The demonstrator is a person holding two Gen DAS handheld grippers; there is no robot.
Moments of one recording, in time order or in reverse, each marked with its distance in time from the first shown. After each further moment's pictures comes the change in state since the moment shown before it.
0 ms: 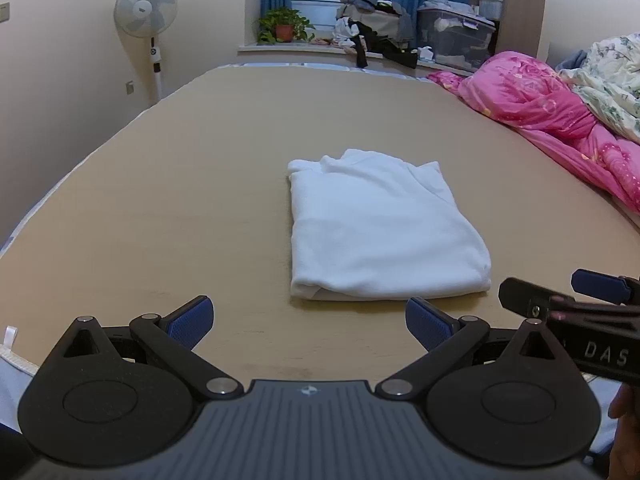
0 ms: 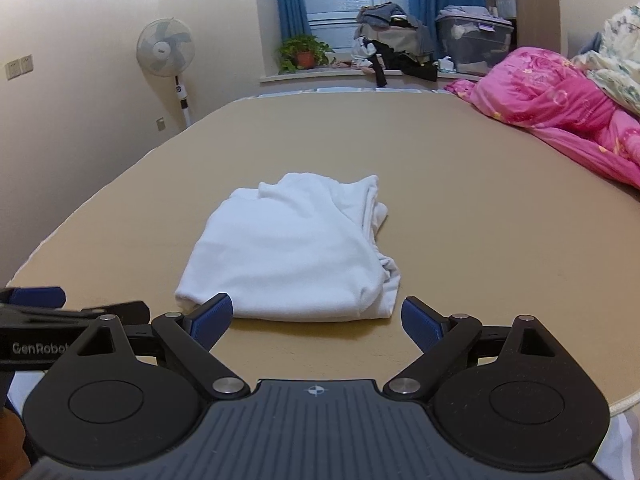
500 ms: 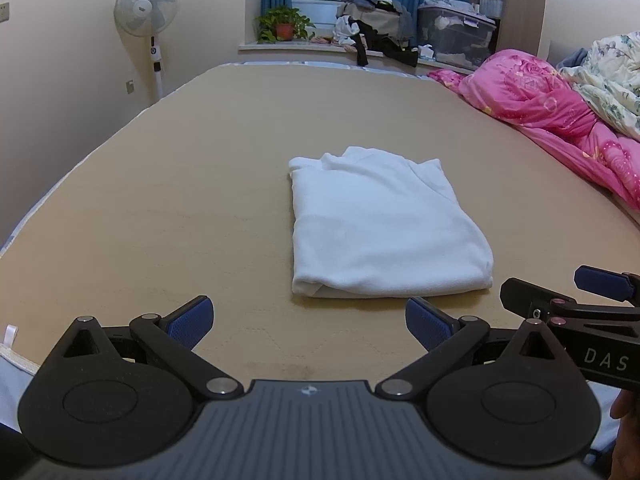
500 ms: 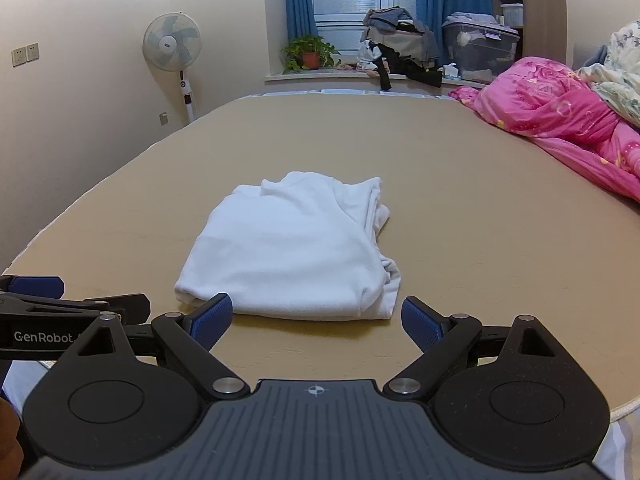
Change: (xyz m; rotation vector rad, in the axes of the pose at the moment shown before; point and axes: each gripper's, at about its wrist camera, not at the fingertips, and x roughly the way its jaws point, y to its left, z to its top) left arm 0.002 0.000 -0.002 0.004 0.005 0.000; right arm -0.002 0.005 -0.002 -0.032 -0.006 -0.008
